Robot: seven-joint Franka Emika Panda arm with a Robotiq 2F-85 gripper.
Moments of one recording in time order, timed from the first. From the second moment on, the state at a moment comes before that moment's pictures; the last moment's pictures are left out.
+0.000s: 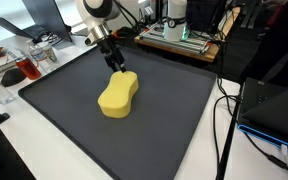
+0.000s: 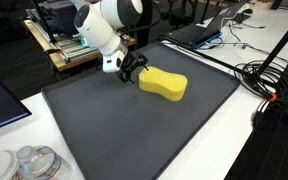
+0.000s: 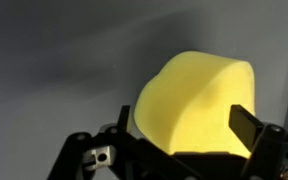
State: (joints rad) arm -0.21 0.42 -0.03 -2.21 0.94 2.40 -0.81
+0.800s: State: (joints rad) arm -0.24 0.58 0.02 -2.04 1.06 2.24 -0.87
